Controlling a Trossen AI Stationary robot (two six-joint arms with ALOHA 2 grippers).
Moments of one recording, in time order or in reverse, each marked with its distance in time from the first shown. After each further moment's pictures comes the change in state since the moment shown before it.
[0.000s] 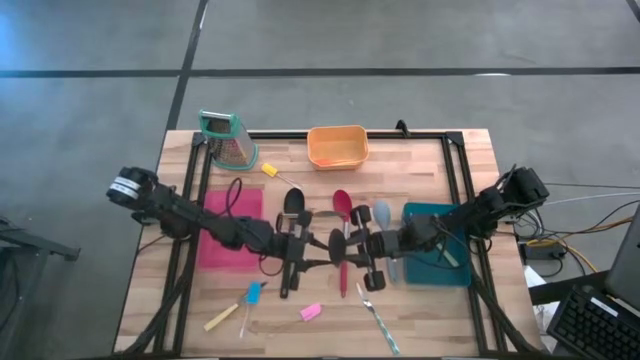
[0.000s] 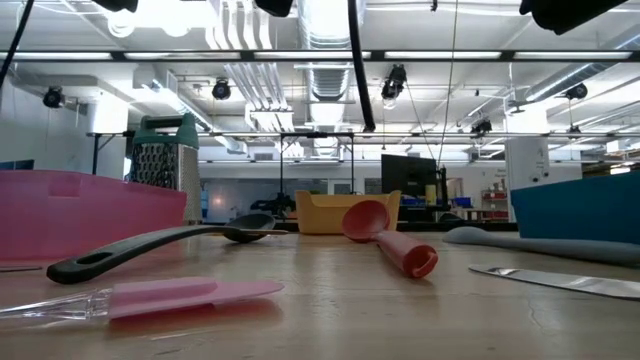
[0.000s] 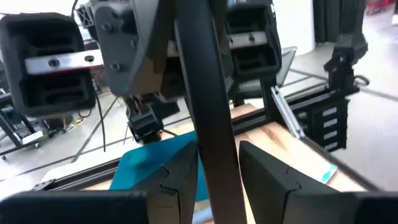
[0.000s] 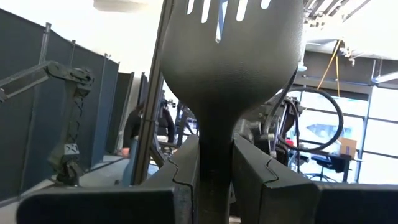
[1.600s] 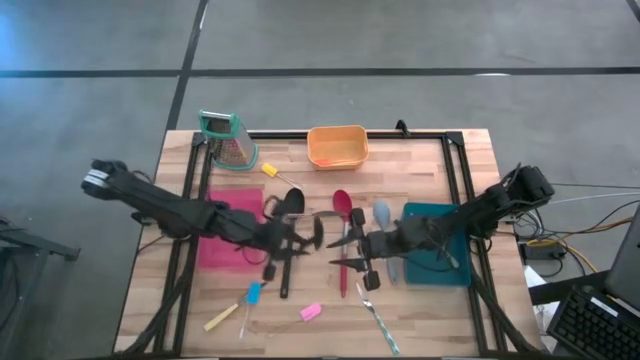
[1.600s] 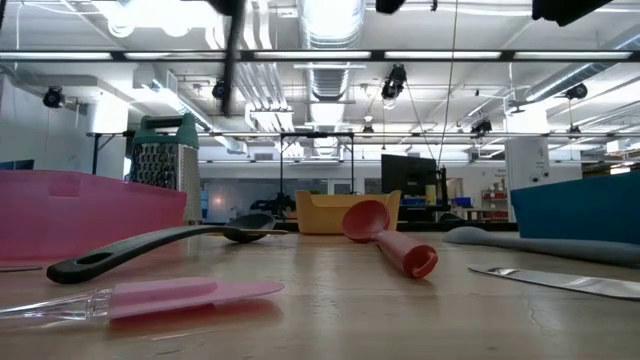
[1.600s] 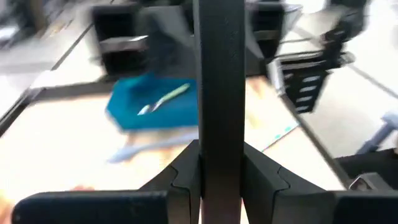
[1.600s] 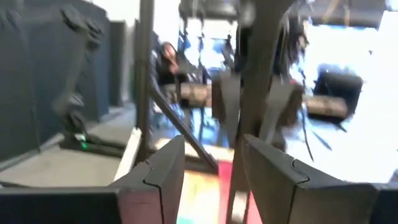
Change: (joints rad) left arm -0.023 -0.323 0.073 -0.716 -0.070 -0.304; right arm -0.003 -0.053 0.000 -0.319 0.067 0.115
